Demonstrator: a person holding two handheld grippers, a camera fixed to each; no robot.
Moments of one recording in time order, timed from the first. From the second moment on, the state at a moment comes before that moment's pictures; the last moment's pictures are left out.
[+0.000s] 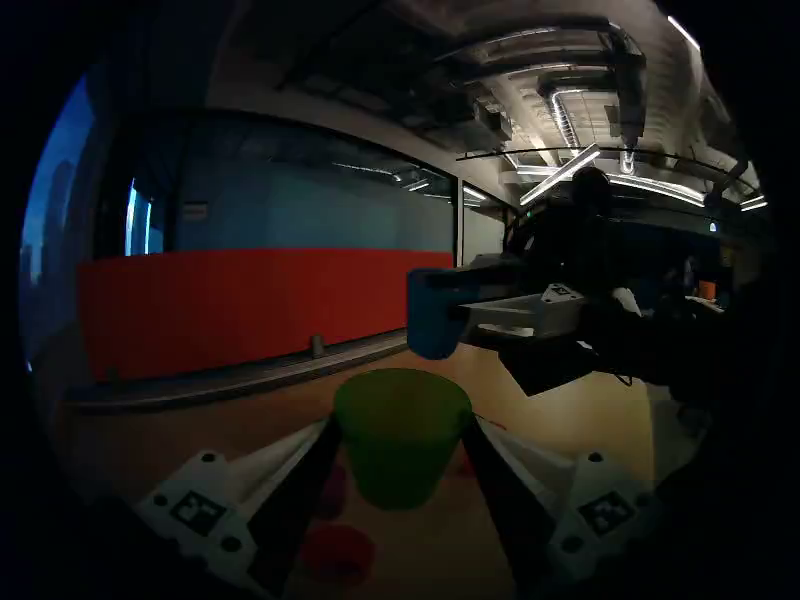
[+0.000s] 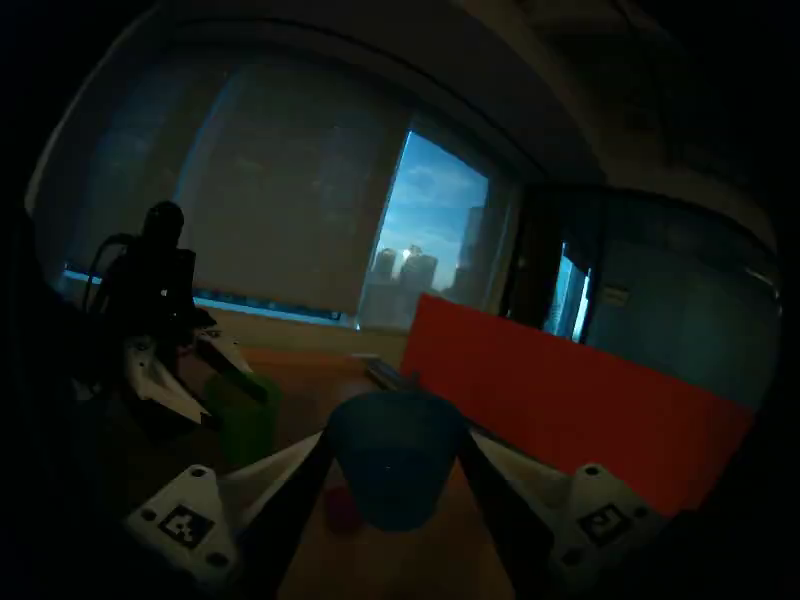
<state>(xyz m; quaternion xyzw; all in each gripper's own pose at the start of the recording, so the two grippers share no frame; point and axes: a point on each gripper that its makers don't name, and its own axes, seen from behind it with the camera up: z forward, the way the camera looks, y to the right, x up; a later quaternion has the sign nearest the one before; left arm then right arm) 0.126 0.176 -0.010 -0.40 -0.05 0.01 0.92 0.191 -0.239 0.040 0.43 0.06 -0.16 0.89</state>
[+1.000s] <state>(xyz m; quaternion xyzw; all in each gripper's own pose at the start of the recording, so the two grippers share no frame) 0.119 0.206 -0.014 -0.44 -0.06 0.00 0.90 0.229 -0.245 0.020 0.42 0.13 -0.27 0.86</state>
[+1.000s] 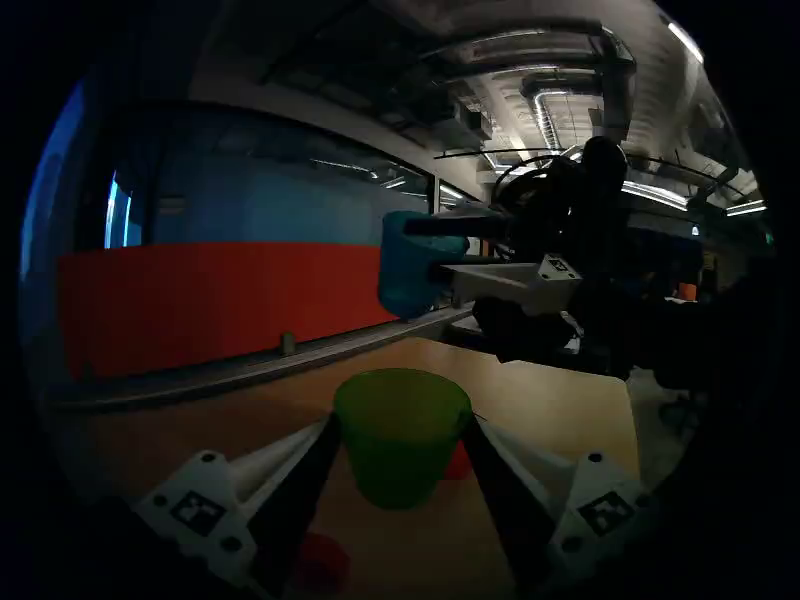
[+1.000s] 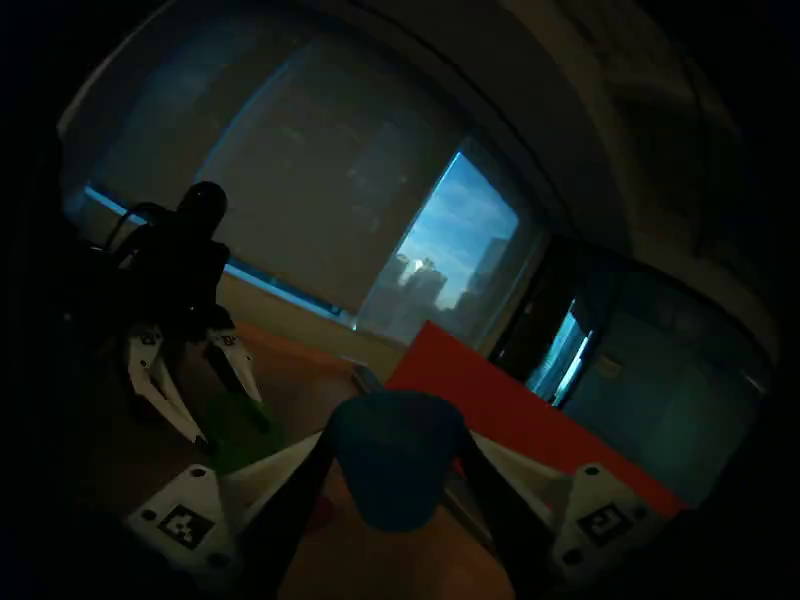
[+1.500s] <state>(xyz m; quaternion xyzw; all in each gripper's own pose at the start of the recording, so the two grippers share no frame) 0.123 0.214 -0.015 -0.45 -0.05 0.01 0.89 0.237 -0.251 0.018 0.41 0.15 -0.34 0.83</state>
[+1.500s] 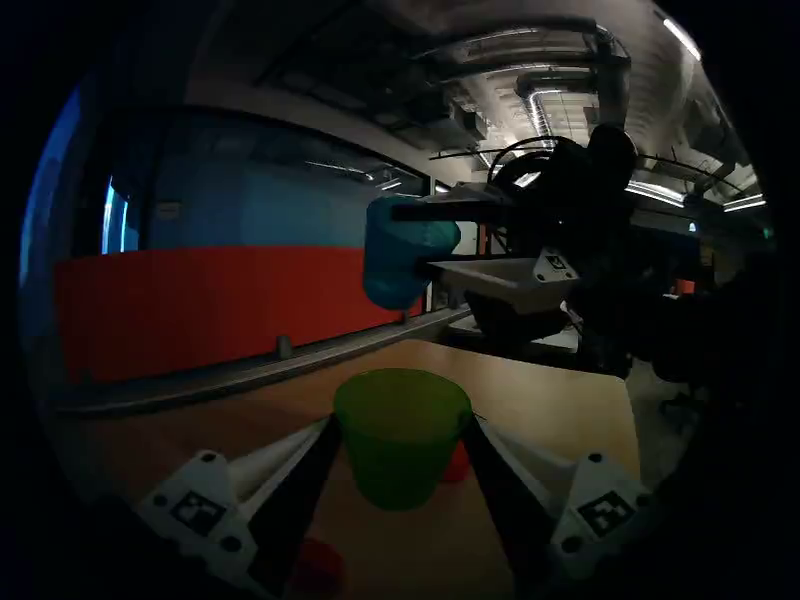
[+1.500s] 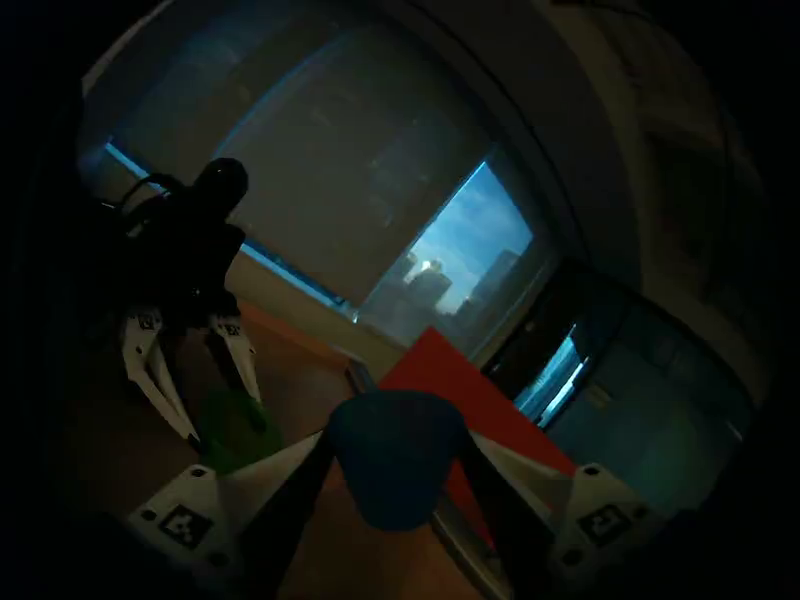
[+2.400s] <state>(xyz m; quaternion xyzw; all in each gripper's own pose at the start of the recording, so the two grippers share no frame) 0.127 0.225 -0.023 -0.45 -0.05 0.01 0.89 0.248 -0.266 0.013 0.38 0.19 -0.44 0.79</state>
